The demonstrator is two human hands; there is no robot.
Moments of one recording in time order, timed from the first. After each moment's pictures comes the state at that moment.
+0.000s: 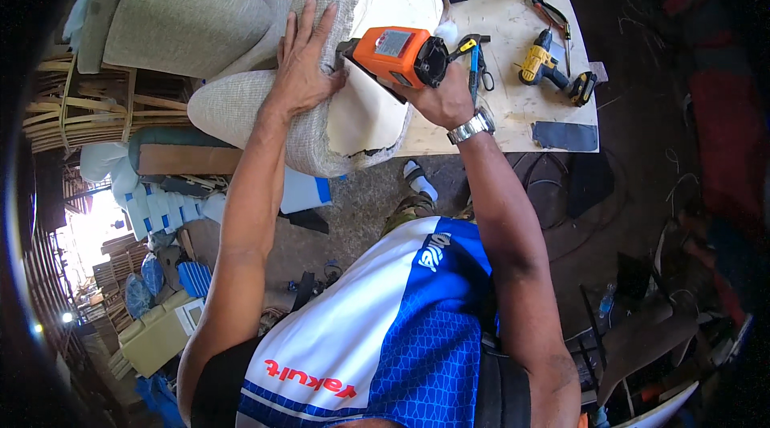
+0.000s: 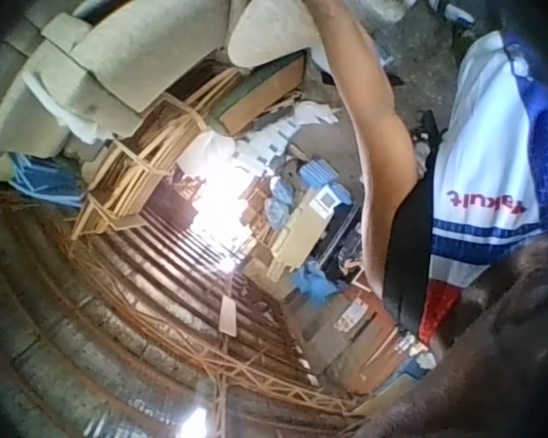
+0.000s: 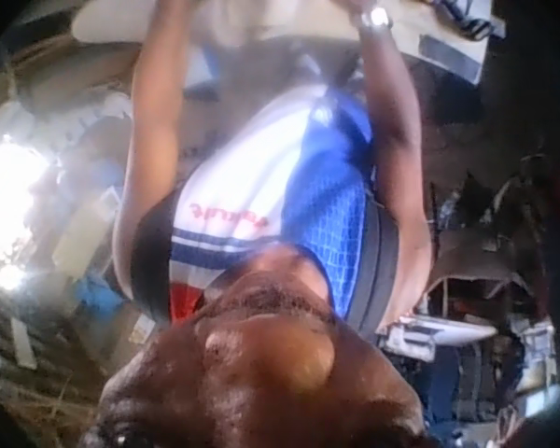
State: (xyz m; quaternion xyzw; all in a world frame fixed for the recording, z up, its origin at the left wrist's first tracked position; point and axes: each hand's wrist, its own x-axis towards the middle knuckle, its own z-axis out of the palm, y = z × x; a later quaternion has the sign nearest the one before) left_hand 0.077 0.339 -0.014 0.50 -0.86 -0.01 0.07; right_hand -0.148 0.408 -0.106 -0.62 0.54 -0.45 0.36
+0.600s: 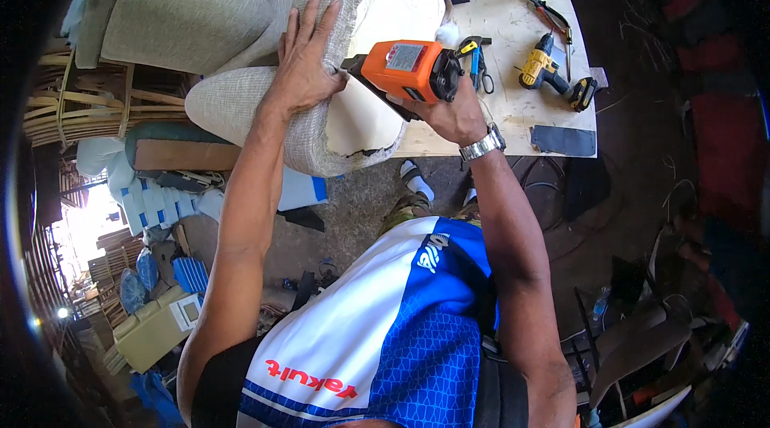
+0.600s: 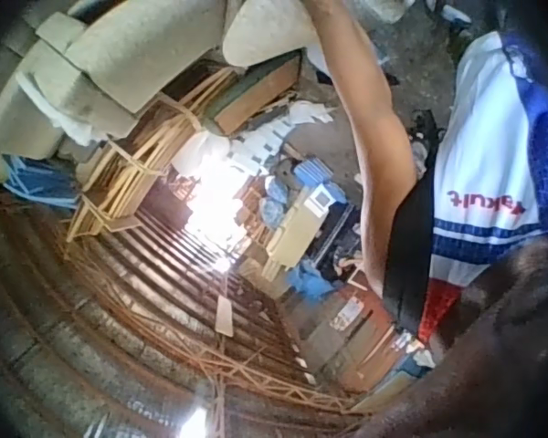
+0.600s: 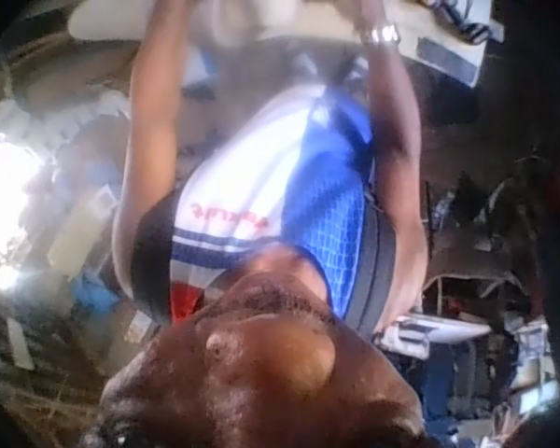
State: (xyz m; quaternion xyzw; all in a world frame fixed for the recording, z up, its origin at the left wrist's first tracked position) left_hand 0.069 0.333 -0.012 0.51 -0.86 -0.01 0.06; right_hand -0.162 0.421 -0.114 -0.70 0.49 -0.45 0.27
